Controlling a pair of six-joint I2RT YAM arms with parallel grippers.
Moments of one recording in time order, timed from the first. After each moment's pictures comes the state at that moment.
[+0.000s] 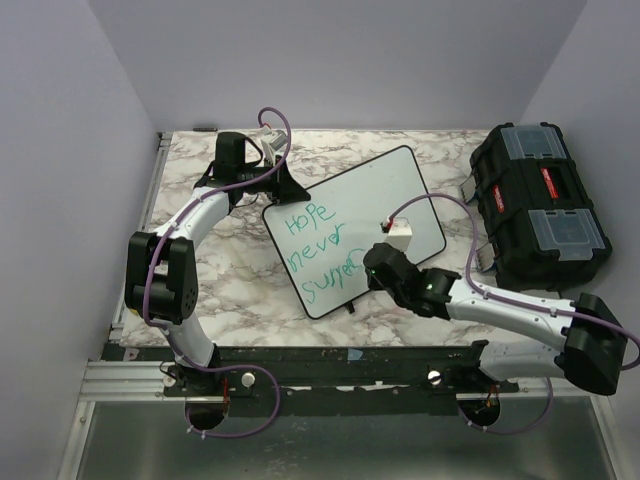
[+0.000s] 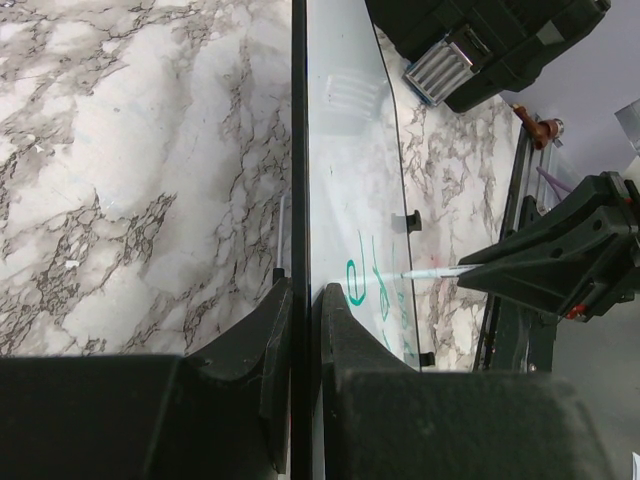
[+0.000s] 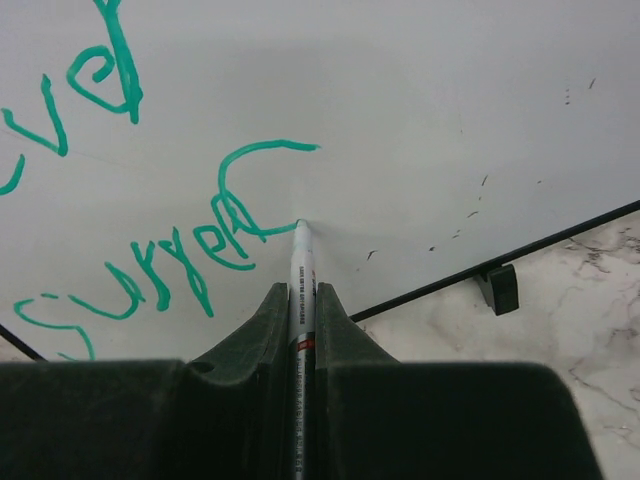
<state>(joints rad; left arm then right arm) -0.19 1.72 1.27 -0.08 1.04 -0.12 1.00 1.21 0.73 -0.27 0.56 0.73</state>
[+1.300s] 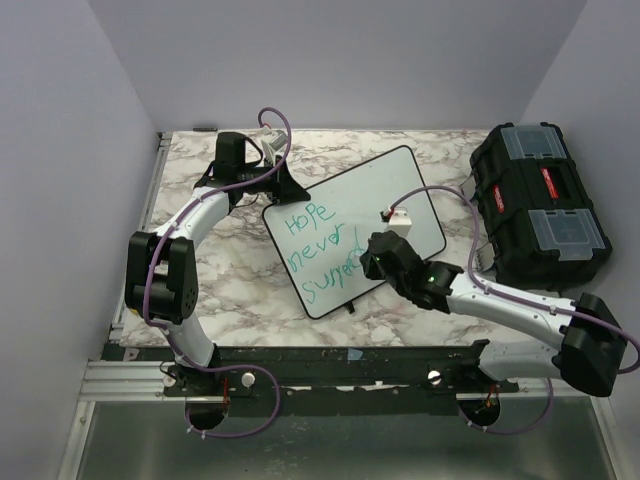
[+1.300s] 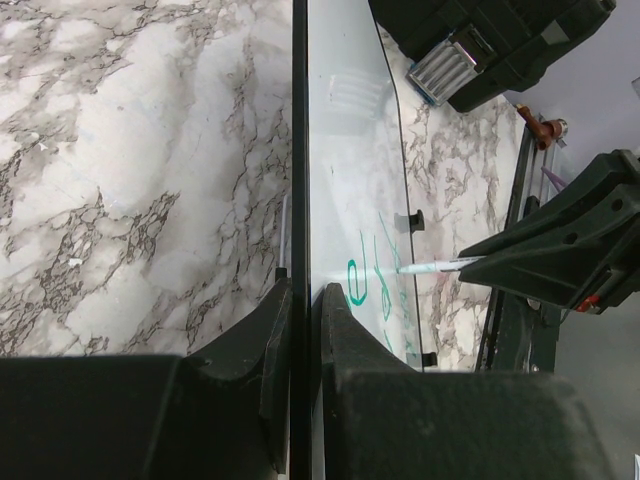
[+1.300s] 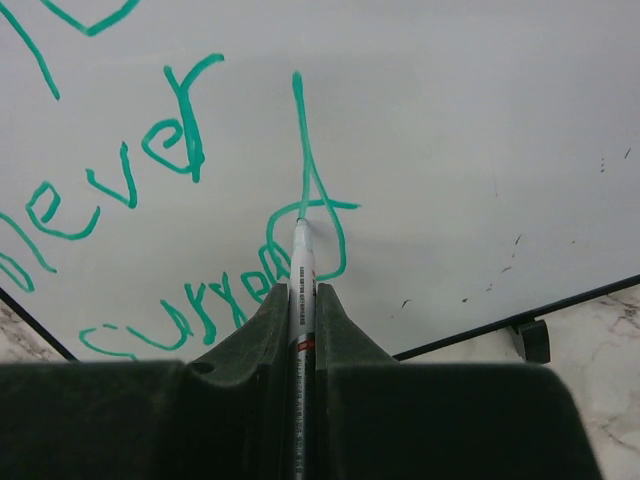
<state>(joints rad) -0.19 1.72 1.27 -0.09 1.04 -0.11 0.93 1.24 0.78 -0.19 0.50 0.66</state>
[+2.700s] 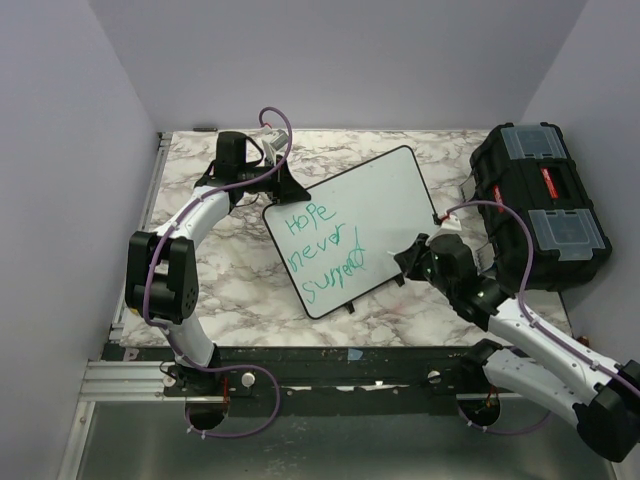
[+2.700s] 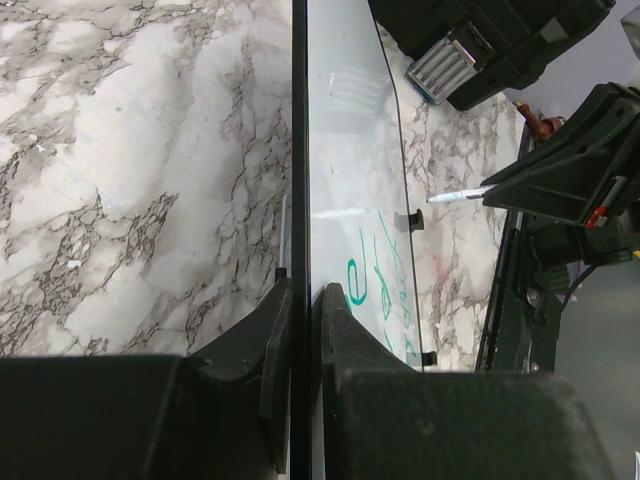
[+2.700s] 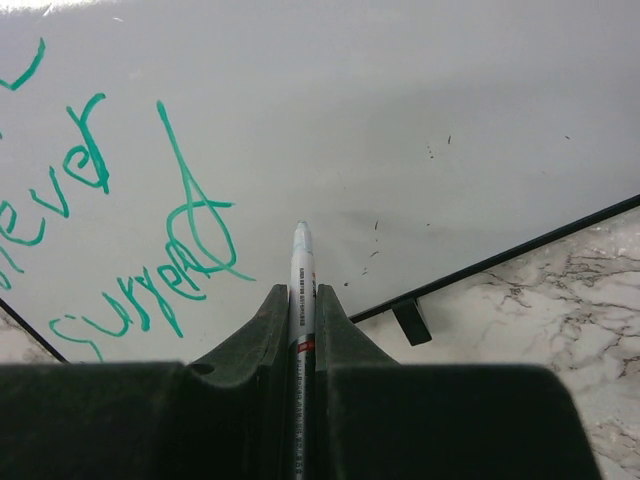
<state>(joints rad) -0.19 1.72 1.28 -0.10 1.03 -0.10 0.62 0.87 0.52 -0.16 0.22 0.59</state>
